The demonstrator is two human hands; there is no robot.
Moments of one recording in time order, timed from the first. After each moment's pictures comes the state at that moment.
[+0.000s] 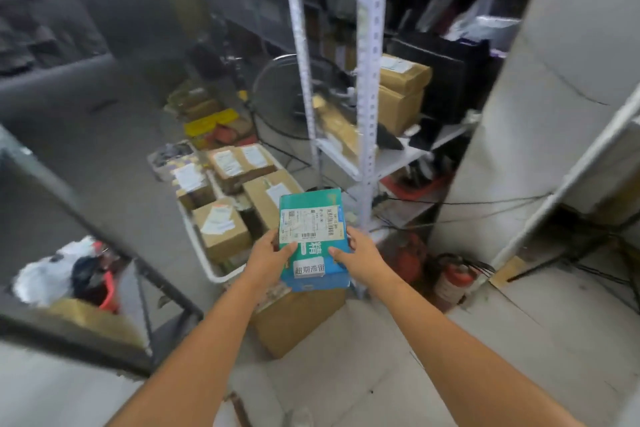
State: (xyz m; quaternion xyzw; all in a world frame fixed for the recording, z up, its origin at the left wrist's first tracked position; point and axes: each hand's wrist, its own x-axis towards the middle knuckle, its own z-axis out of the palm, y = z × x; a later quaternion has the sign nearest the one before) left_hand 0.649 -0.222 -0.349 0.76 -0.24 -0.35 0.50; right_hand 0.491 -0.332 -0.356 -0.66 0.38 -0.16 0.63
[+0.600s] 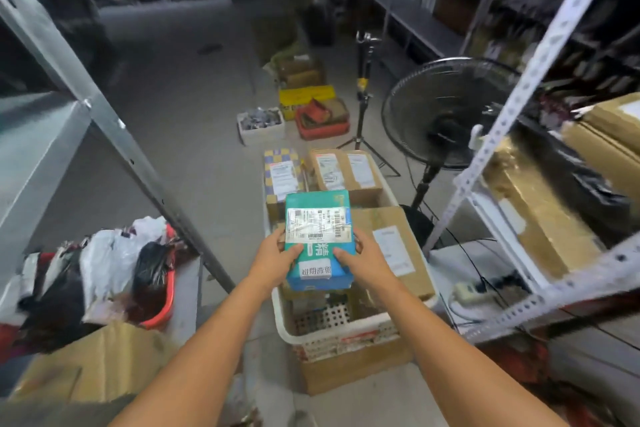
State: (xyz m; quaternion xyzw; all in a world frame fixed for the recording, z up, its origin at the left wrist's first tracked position) left_hand 0.966 -0.231 -0.420 0.76 -0.08 -0.30 0.57; right_hand 0.855 -0.381 -0.420 -0.68 0.30 -0.05 0.67
